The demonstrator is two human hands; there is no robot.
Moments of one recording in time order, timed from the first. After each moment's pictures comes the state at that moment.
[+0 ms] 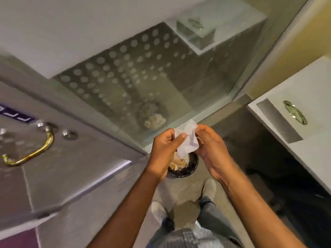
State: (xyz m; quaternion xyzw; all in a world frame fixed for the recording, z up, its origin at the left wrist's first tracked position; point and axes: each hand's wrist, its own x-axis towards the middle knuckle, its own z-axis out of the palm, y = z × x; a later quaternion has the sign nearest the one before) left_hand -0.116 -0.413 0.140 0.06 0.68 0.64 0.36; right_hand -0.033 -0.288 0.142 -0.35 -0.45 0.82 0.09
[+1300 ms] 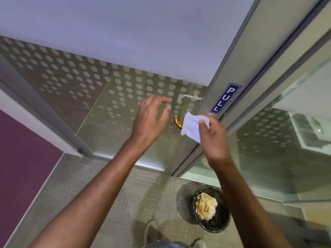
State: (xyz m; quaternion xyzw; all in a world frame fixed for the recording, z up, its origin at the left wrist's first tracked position) left_hand -0.258 -0.796 0.219 0.06 0.87 0.45 -0.19; right_hand -0.228 -0.601 0.228 -0.08 -0.83 0.55 0.07
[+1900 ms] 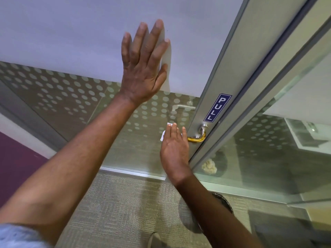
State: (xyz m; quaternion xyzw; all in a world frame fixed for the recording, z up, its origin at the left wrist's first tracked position) left_hand -0.394 -0.828 0.292 0.19 0.81 0.05 -0.55; right_hand -0.249 -0.683 0.176 0.07 -1.00 -0.01 0.02
